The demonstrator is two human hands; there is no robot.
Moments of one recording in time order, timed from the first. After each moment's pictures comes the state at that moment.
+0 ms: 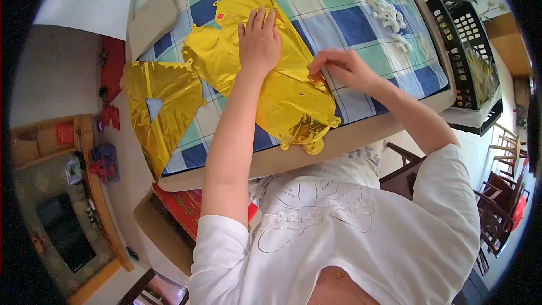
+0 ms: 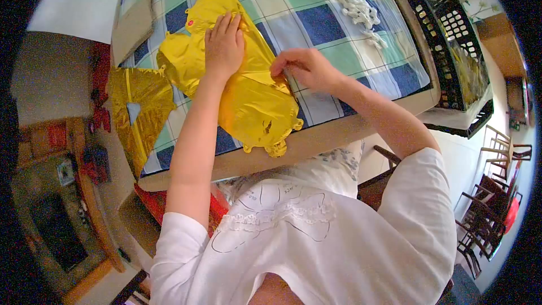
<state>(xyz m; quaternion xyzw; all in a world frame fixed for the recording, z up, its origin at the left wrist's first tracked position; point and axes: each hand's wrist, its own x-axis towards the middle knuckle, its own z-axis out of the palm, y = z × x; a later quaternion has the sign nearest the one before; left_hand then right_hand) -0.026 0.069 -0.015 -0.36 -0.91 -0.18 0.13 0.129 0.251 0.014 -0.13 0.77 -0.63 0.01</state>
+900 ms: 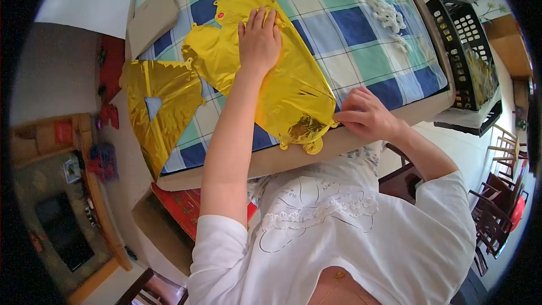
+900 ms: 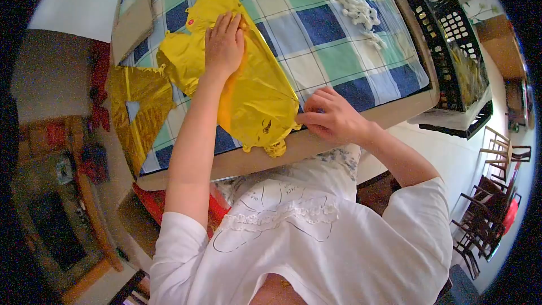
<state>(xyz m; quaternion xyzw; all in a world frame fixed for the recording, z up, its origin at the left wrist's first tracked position) -0.025 0.069 -0.013 -0.35 -0.91 -0.18 0.10 0.219 0.246 0.027 -0.27 0.90 -0.33 -0.11</state>
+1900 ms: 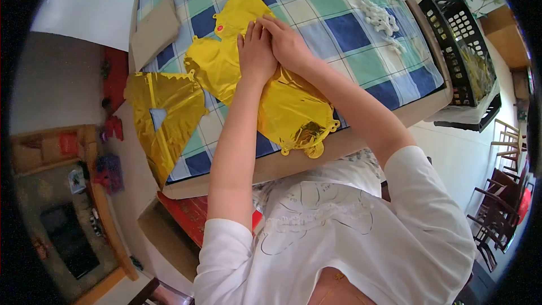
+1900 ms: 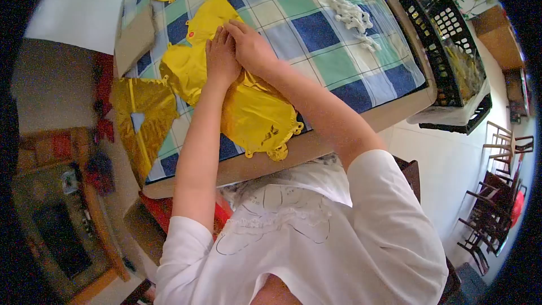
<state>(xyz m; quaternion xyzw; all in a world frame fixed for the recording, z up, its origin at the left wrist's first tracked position) -0.027 0.069 -0.010 -0.36 -0.92 -0.15 0.09 0.020 0.177 -0.009 -0.01 0.87 -0.41 -0.28</state>
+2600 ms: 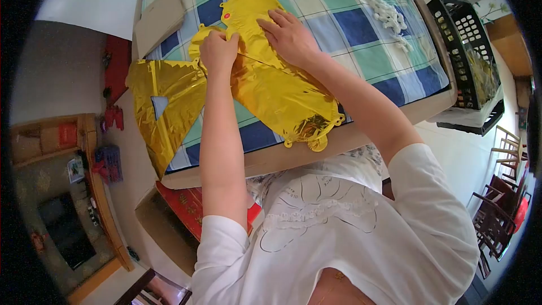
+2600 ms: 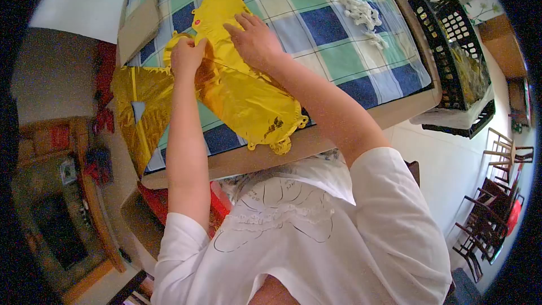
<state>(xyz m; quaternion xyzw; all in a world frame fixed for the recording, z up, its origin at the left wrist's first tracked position) -0.063 0.003 0.027 -0.07 -0.97 -0.22 0.01 0.021 0.172 -0.017 -0.04 0.94 -0.21 -0.25</state>
